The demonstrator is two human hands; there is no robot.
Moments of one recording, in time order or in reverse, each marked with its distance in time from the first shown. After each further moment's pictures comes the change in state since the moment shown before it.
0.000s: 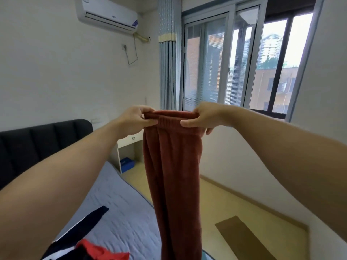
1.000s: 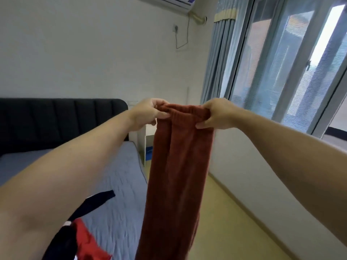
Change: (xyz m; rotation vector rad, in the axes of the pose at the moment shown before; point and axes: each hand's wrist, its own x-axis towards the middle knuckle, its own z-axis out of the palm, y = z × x) left_hand 0.214 -0.113 0.084 -0.188 0.139 -0.262; right_hand 0.262 0.185 0.010 -0.188 -0.114 -0.287
